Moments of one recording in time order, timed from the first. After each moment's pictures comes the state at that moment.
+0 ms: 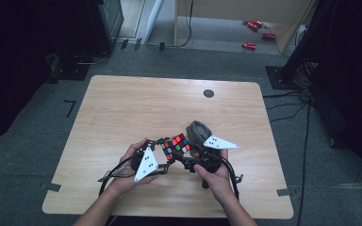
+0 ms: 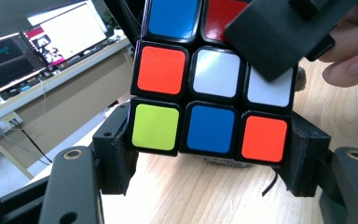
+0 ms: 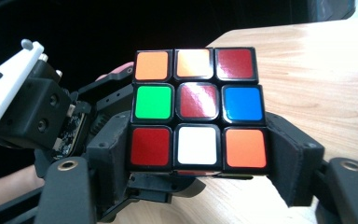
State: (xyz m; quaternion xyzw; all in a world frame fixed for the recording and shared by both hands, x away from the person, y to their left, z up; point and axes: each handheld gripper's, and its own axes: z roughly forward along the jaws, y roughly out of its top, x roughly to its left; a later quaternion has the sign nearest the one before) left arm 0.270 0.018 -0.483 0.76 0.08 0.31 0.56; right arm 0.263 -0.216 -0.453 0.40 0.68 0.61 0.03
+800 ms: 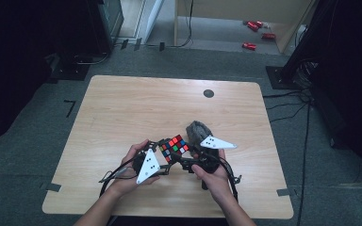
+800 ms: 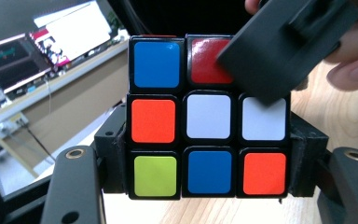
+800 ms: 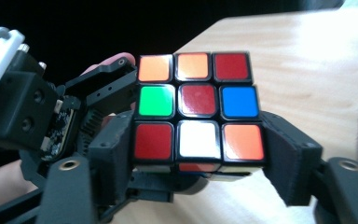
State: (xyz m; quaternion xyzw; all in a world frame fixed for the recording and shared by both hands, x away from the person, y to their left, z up) left arm 0.269 0.015 -0.486 0.76 0.09 0.32 0.55; right arm 0.261 -0.210 -0.452 0.41 0.70 0.59 0.04
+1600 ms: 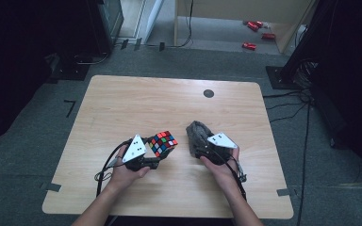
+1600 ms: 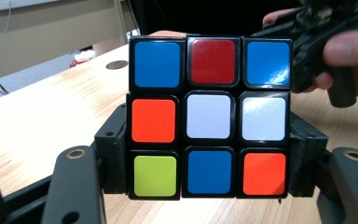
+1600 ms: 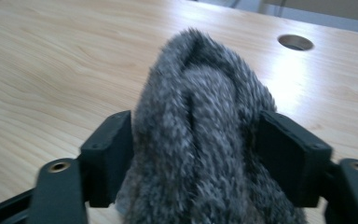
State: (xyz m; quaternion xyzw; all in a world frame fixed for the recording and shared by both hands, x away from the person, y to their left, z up) left arm 0.289 0.046 -0.472 0.79 0.20 0.19 0.55; right arm 0.292 -0.243 -0.493 0.48 0.71 0.43 0.28
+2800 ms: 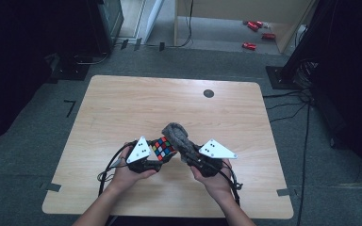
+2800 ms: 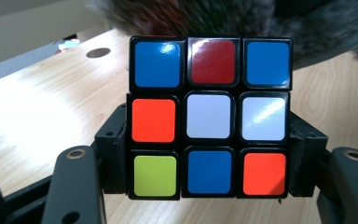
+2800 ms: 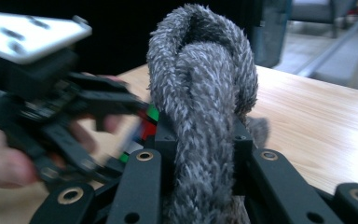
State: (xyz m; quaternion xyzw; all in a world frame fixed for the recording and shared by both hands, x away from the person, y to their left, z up) left arm 0.285 0.033 -0.478 0.81 0.18 0.17 0.53; right arm 0.242 -0.206 -0.434 0.36 0.72 0.57 0.20
